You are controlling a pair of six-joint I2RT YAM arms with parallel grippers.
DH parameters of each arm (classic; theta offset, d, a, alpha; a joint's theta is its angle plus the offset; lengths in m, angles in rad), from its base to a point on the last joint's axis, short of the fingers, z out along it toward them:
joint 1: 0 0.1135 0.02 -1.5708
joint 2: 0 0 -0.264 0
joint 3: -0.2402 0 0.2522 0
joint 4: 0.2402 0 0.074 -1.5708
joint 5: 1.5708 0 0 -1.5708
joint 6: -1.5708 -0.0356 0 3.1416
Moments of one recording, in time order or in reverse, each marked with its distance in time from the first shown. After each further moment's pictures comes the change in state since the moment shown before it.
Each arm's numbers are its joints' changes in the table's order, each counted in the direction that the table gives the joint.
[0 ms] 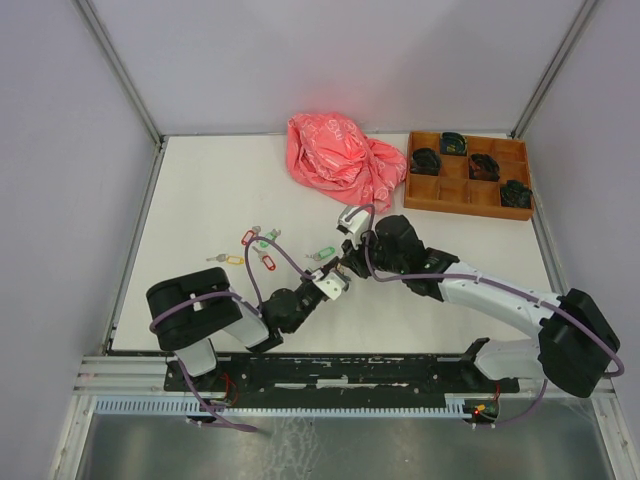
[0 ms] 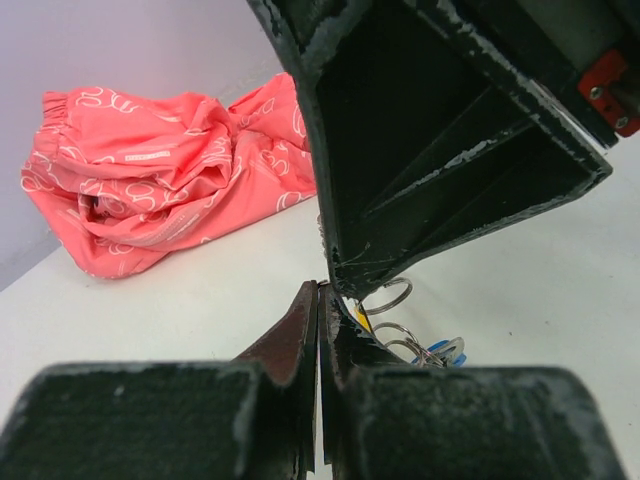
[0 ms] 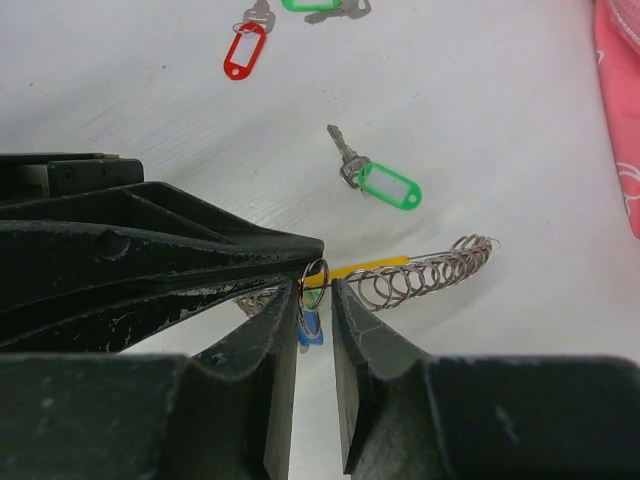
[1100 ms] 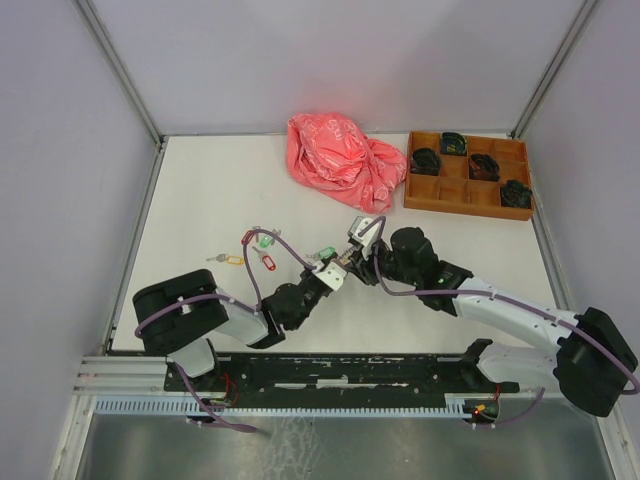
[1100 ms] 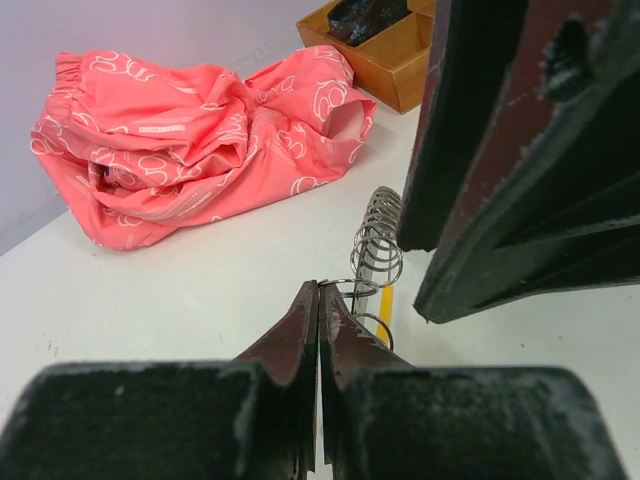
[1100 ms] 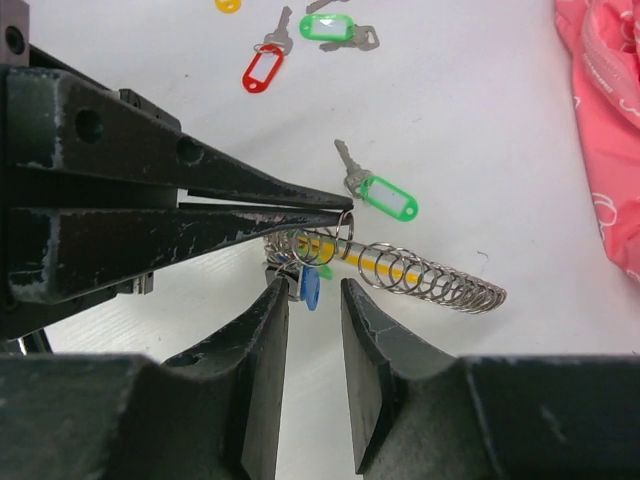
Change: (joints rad) left arm 0.002 -0.079 -0.048 0.171 -0.080 0.069; right arm 0.002 -0.129 0.133 -0.101 -0.043 0.071
